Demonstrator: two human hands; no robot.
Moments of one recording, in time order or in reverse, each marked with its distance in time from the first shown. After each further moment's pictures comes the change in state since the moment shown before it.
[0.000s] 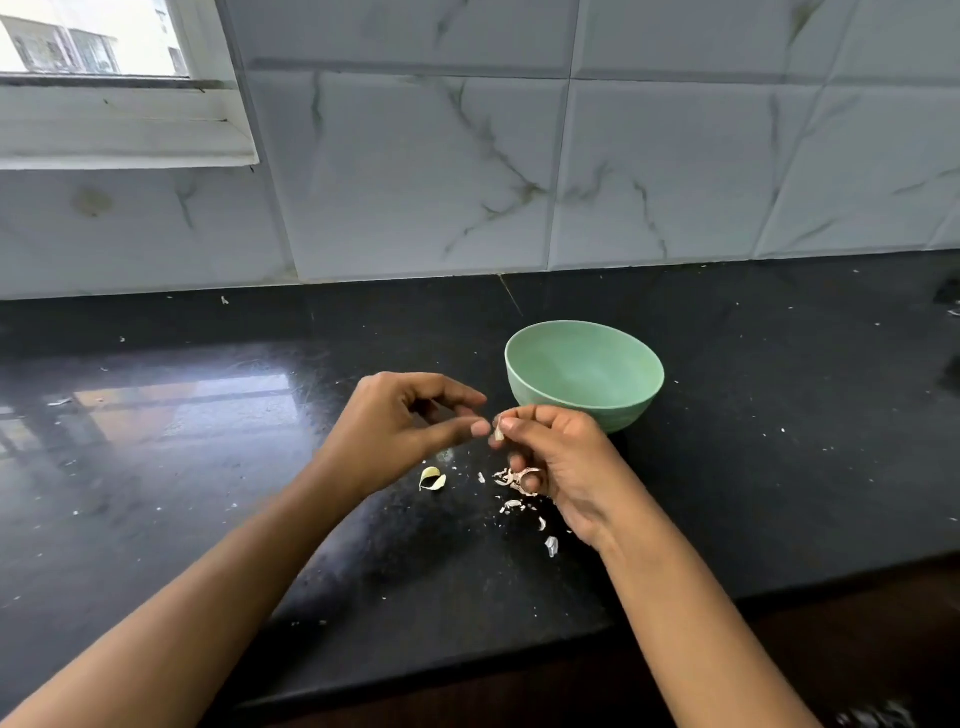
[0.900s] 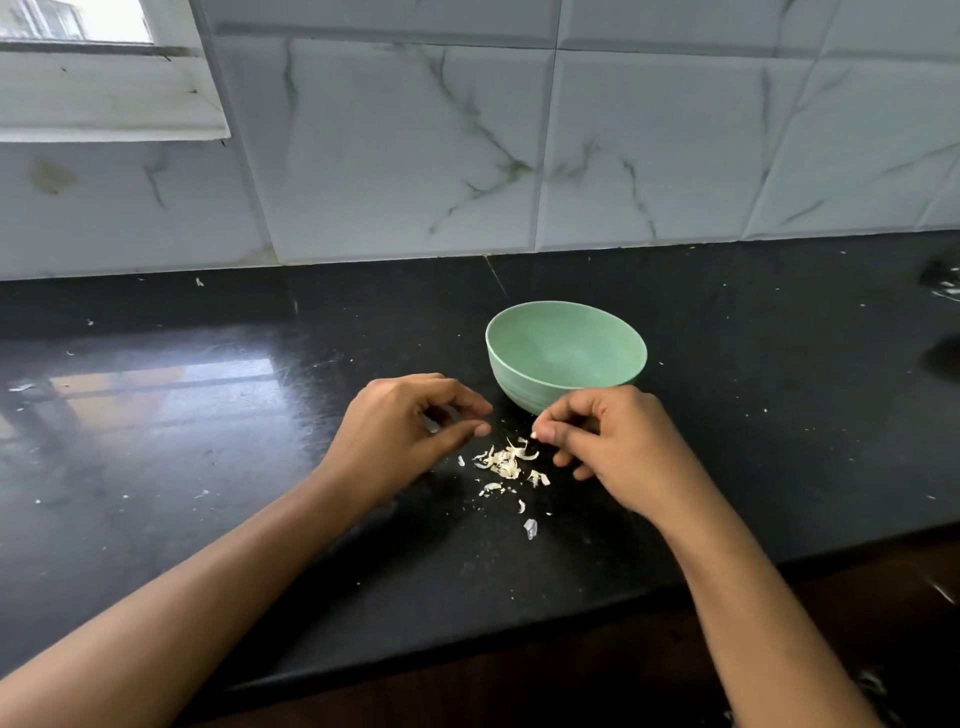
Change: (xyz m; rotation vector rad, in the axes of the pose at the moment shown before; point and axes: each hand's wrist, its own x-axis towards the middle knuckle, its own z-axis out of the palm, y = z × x) left_hand -0.002 -0.013 0.028 0.189 0.048 0.159; right_hand -0.018 -0.014 -0.051 -0.845 0.122 -0.258
